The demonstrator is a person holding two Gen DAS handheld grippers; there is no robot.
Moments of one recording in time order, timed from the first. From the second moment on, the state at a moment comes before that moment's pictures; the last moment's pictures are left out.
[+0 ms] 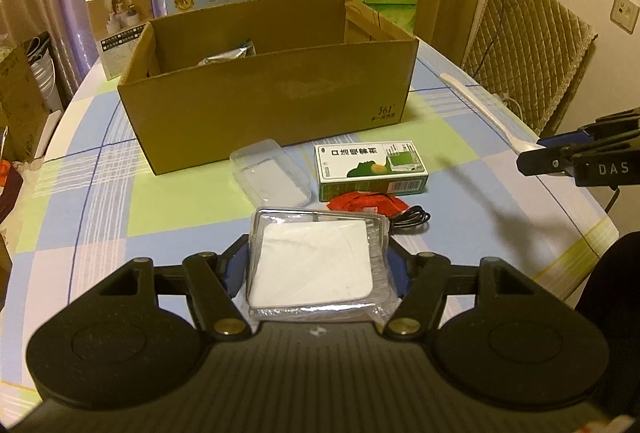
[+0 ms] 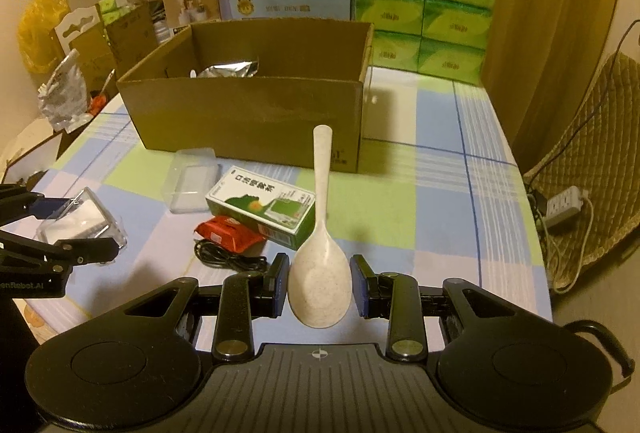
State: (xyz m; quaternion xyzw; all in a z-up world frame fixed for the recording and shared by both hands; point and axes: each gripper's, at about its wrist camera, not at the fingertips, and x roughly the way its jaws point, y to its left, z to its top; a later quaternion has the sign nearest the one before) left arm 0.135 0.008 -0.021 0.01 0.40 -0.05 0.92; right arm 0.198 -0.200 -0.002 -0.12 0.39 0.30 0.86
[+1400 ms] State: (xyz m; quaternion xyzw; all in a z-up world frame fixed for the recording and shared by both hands) left arm 0.258 0.063 0.066 0.04 0.35 -0.04 0.94; right arm 0.296 -0.105 0.073 -0.13 0.33 0.36 0.86
